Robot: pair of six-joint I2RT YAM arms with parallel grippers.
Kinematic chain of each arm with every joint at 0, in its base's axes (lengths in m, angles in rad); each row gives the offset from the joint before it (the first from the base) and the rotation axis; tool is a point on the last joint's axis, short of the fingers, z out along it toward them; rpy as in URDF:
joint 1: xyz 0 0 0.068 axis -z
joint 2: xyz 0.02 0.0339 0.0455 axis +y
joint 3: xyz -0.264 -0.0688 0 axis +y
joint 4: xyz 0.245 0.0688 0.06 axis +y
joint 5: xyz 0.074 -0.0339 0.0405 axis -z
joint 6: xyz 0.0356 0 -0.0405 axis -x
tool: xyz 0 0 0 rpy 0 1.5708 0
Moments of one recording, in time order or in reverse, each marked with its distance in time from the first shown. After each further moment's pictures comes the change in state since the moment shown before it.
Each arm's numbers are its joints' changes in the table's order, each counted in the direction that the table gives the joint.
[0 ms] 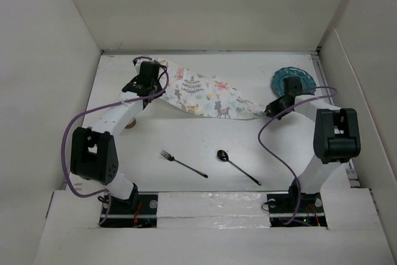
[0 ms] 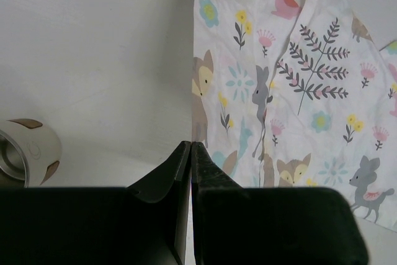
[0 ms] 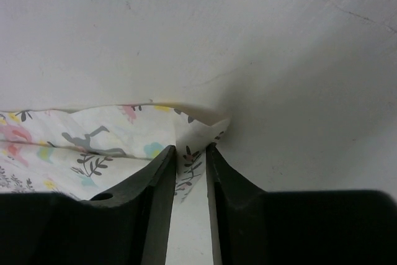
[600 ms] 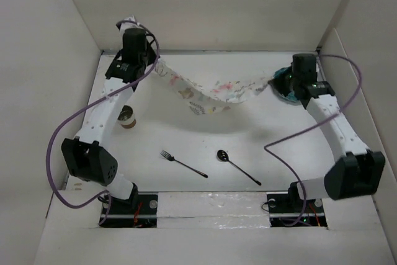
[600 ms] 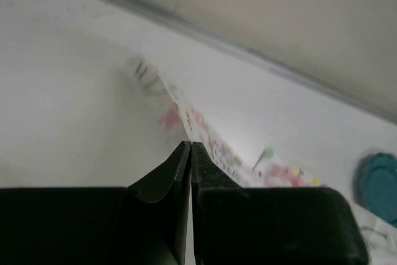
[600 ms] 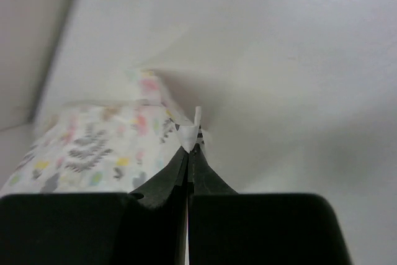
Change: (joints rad) left arm -0.022 -0.006 -0.329 0.071 0.026 -0.008; right arm -0.087 -0.288 -0.159 0.147 0.072 0.083
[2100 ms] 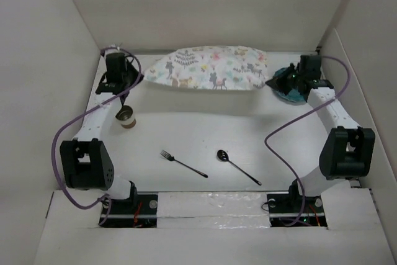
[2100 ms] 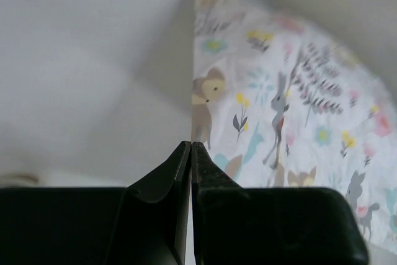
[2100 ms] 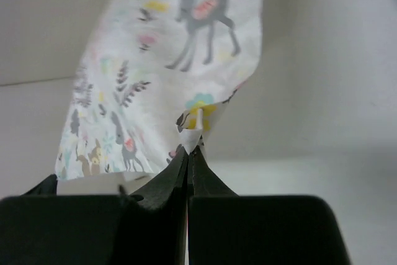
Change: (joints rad) left arm -0.235 -0.087 0.237 -0.224 0.240 0.089; right arm 0.124 0.068 -0.115 -0.163 -0.396 0.093
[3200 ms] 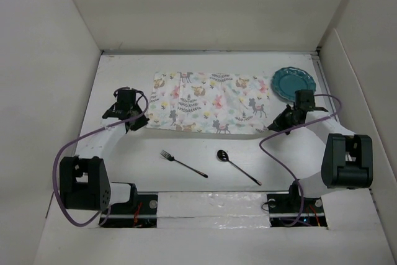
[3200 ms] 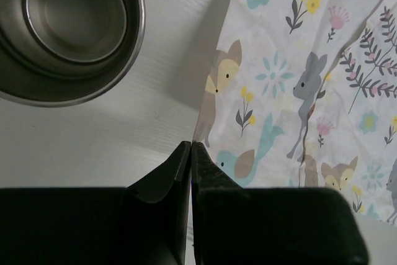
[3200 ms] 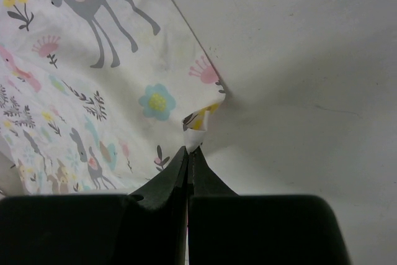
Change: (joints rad) left arm 0.042 -0.161 0.473 0.217 -0.024 -0.041; right arm 0.047 -0.062 0.499 0.103 0.043 0.129
